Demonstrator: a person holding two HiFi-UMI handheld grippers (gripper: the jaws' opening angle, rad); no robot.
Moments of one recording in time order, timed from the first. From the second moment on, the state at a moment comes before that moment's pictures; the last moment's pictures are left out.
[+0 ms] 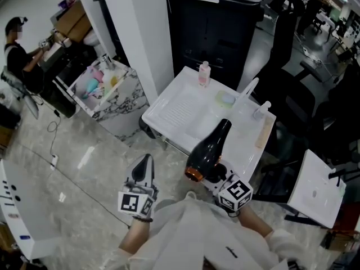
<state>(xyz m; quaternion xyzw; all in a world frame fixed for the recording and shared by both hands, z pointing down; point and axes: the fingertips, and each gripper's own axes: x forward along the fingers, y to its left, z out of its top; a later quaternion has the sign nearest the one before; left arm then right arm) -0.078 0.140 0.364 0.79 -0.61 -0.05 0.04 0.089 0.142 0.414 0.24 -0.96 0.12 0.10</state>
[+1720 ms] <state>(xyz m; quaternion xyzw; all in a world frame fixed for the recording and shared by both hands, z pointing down) -0.143 -0.192 0.422 0.87 -0.49 -0.02 0.10 -0.036 -0.125 0.466 0.29 -0.93 0.17 0.14</state>
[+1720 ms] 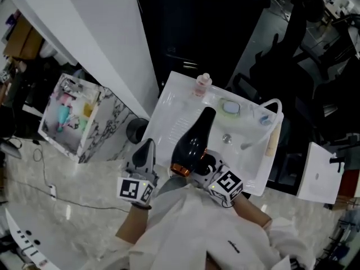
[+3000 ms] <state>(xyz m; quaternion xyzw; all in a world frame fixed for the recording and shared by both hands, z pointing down) -0.139 -0.254 0.548 0.86 -0.47 0.05 0.19 -0.049 -0.187 0.589 0.26 -0.91 0.21 0.26</state>
